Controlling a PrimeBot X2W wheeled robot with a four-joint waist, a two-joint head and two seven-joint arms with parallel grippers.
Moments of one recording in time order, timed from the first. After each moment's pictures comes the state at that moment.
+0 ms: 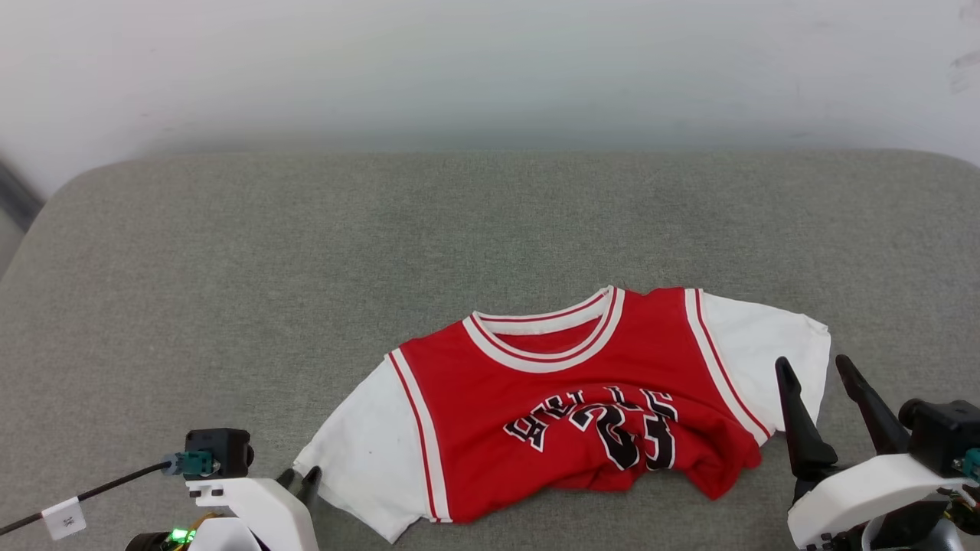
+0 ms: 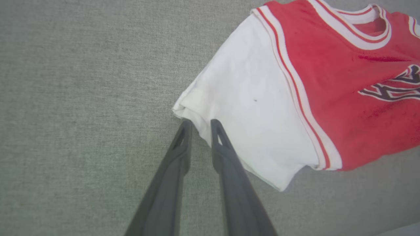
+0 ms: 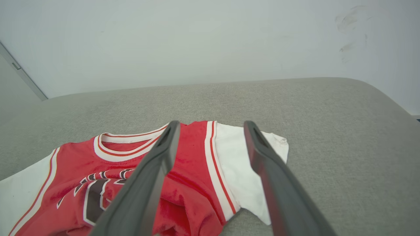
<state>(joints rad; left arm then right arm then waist) -0.13 0.60 -0.63 0.13 -0.96 0.29 0.18 0.05 -0.05 -0.06 -0.08 0.19 0.13 0.08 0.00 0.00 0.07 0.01</state>
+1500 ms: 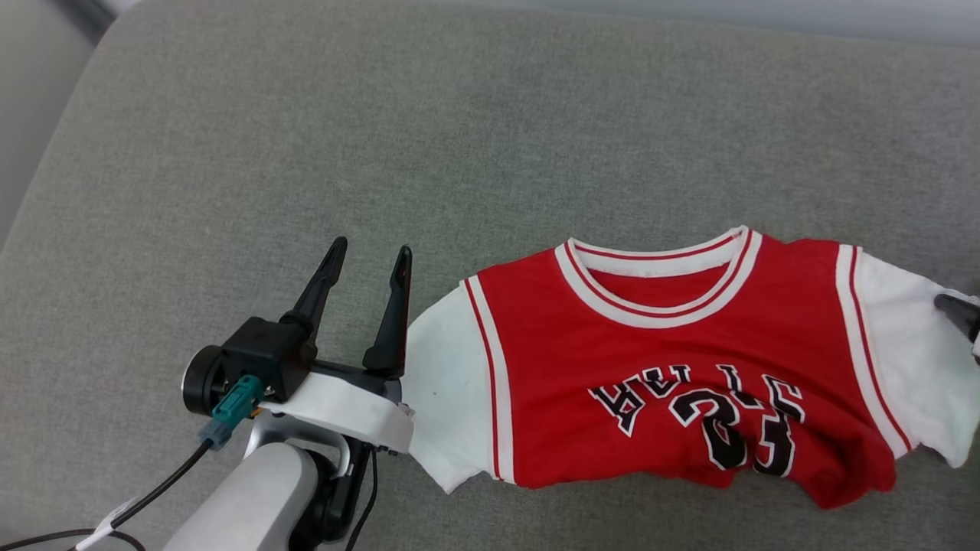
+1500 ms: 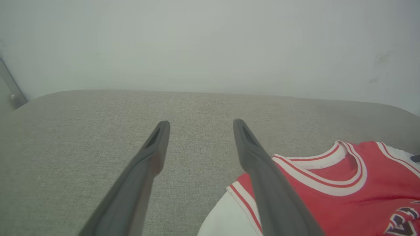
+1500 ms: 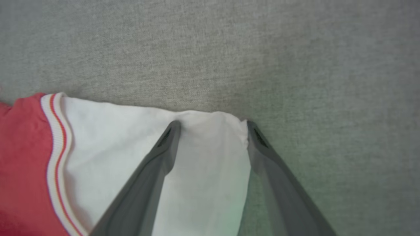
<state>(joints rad) -0.35 0.40 -0.59 0.02 -0.61 0.27 -0.26 -0.53 -0.31 -0.34 0.52 0.29 0.13 0.79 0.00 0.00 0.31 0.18</state>
